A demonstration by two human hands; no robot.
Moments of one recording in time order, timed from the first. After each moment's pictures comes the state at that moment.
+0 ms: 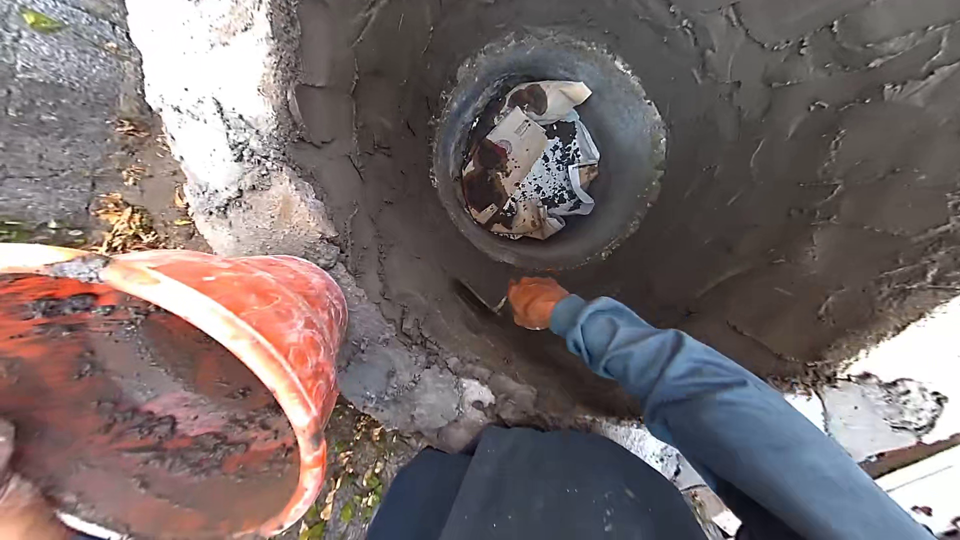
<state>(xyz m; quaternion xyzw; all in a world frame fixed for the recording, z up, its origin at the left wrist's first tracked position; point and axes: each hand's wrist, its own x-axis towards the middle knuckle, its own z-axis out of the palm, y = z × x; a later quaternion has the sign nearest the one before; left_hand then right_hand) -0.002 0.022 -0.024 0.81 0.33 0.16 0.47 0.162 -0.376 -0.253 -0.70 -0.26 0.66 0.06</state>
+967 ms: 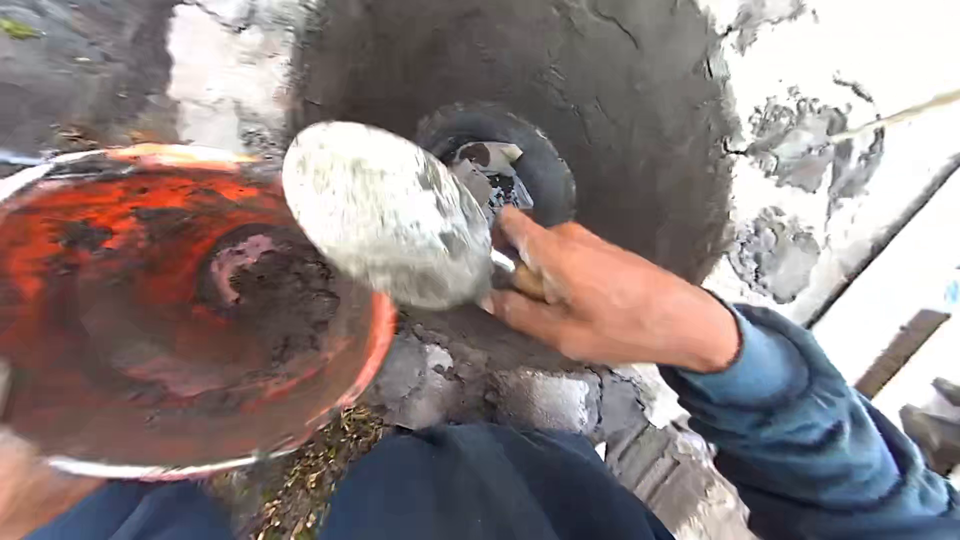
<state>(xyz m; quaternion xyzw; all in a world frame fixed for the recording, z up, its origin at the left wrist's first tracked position) -0.008 -0.064 0.013 0.72 0.29 0.23 0.59 0.189 -0.439 0.023 -0.80 -0.37 0.32 0.35</state>
